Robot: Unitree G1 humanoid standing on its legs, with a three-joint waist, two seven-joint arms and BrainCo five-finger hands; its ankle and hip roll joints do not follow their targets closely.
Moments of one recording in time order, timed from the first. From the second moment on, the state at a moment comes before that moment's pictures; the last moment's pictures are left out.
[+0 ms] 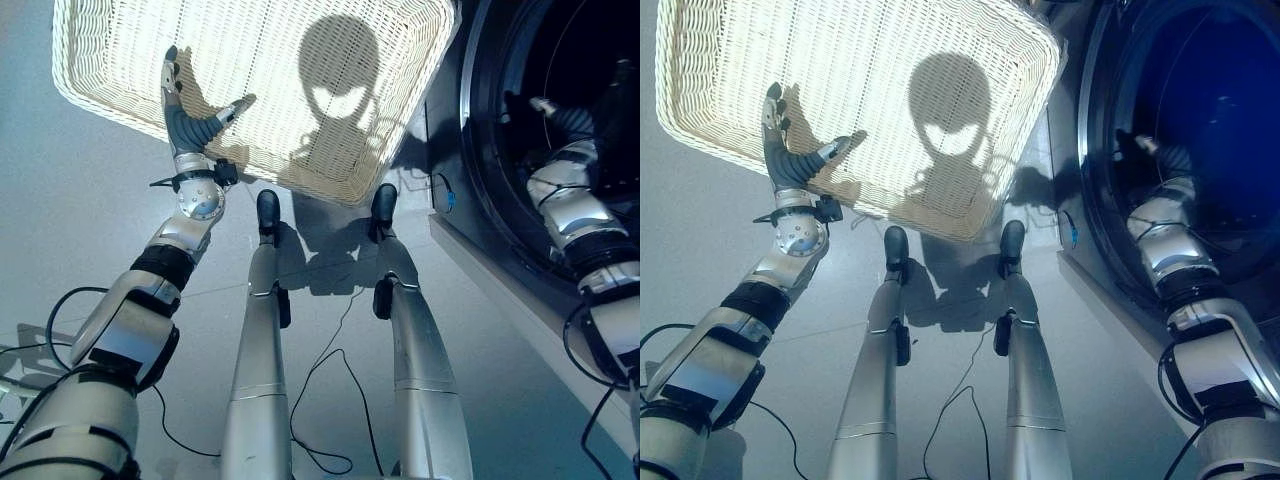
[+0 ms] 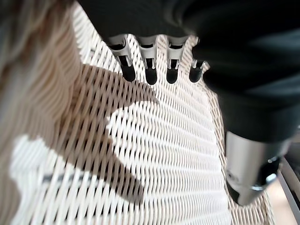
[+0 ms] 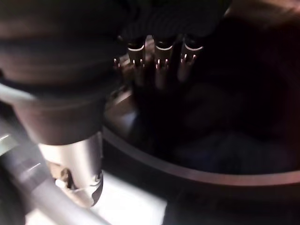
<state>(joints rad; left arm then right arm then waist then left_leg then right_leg) -0.99 0.60 -0.48 0.82 -0.32 -0.53 0.69 -0.96 -0.74 0.37 0.66 0.10 -0.04 -0.86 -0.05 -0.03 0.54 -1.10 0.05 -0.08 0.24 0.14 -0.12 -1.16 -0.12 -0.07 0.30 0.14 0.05</state>
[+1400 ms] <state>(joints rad) -0.13 0.35 -0.30 1.08 -0.13 -0.42 0.26 -0.16 -0.36 0.28 1.04 -0.04 -0.21 -0.34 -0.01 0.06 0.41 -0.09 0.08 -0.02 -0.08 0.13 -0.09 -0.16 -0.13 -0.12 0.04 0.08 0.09</state>
